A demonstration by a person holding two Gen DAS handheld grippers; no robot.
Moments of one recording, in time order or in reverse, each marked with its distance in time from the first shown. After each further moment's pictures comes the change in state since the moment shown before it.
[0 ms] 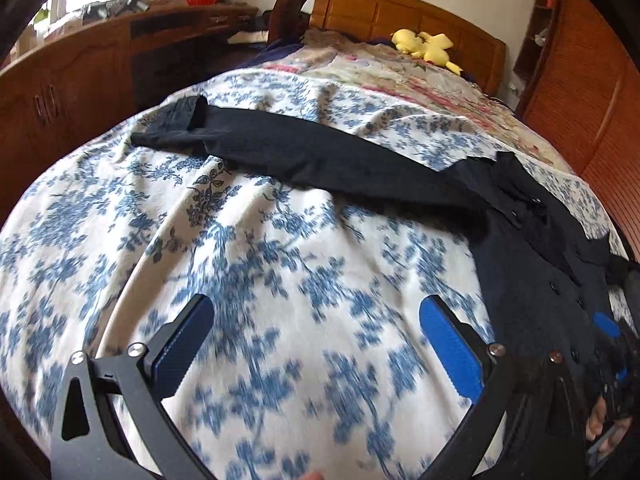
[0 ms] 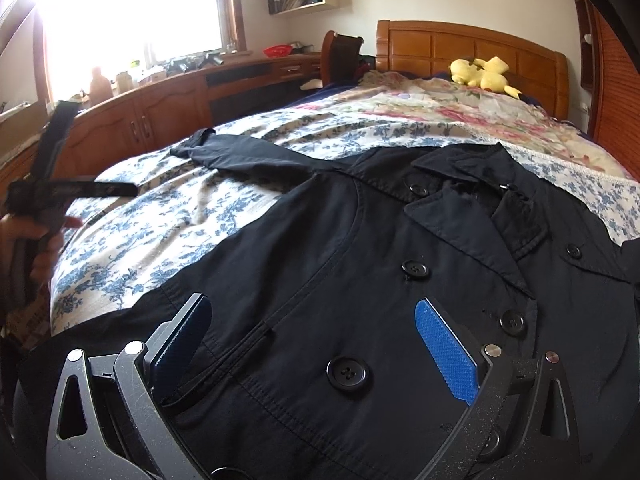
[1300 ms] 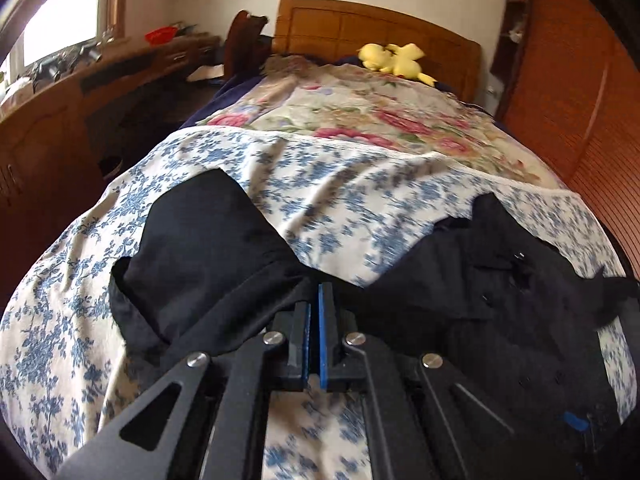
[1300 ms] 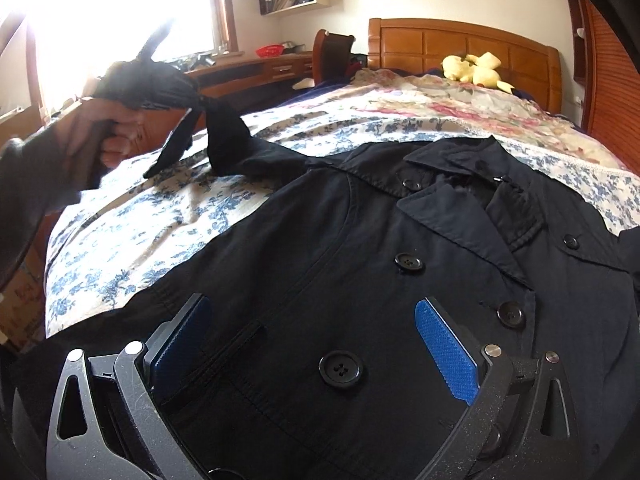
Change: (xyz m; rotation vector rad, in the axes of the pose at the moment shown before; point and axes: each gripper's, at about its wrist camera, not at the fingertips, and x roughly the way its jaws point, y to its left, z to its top) left arm 0.014 -0.089 0.112 0.127 -0.064 -0.040; right arm 0.000 -0.003 -0.006 0.025 -0.011 -0.019
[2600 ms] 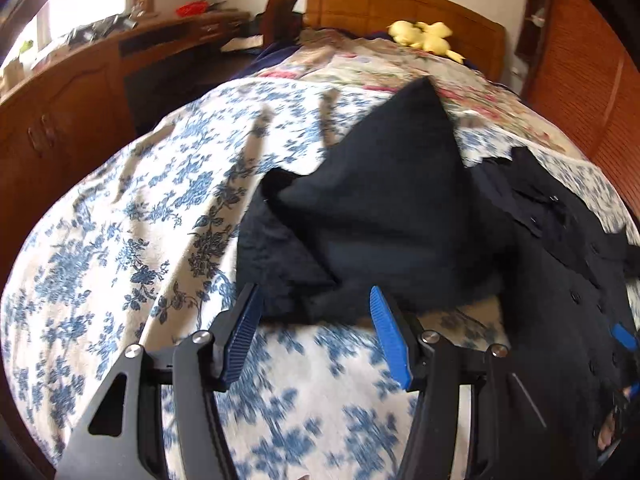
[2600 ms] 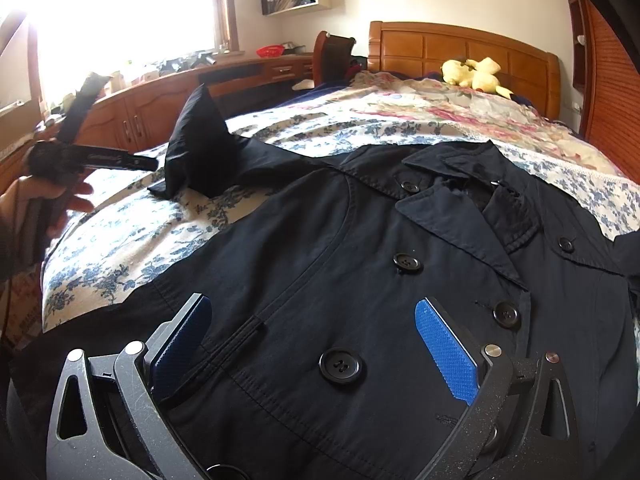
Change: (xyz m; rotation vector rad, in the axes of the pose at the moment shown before) left arm -0.004 0.079 -0.090 -0.065 0.073 0.082; right arm 0.000 0.001 -0.001 -0.015 0.000 -0.010
